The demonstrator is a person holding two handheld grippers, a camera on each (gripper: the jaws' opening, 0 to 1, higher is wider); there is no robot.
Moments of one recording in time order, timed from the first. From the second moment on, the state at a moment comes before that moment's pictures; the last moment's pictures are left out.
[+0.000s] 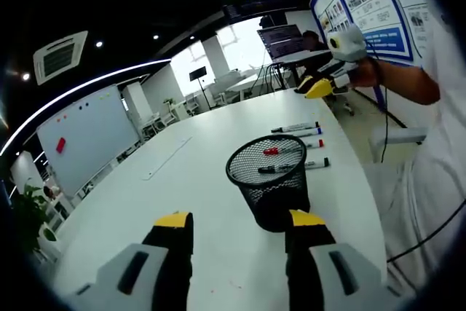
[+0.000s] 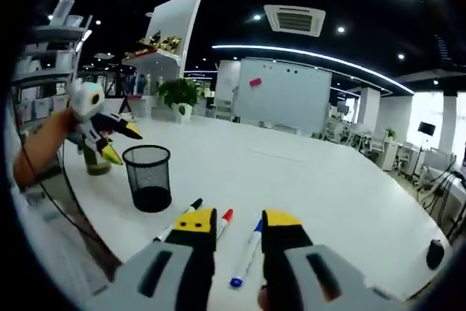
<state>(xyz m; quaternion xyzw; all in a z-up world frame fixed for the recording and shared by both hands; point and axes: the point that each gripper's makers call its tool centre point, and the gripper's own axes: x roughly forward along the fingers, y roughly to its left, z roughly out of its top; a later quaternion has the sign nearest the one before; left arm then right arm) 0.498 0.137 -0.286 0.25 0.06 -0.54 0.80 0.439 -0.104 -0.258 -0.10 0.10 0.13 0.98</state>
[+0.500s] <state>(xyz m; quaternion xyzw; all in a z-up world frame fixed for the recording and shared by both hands) 0.496 0.136 -0.284 0.25 0.06 -0.54 0.80 0.449 -0.084 -0.240 -0.14 0.11 0.18 0.97</state>
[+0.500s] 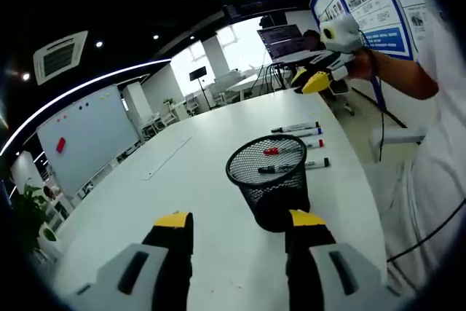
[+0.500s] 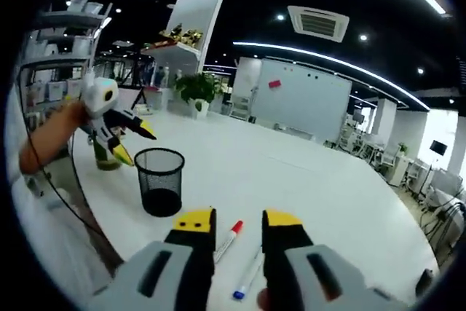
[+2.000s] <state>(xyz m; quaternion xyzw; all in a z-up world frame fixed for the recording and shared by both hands) 0.492 0.135 -0.285 0.25 0.06 -0.54 0.80 0.428 -0.062 -0.226 -0.15 0.13 0.24 0.95</state>
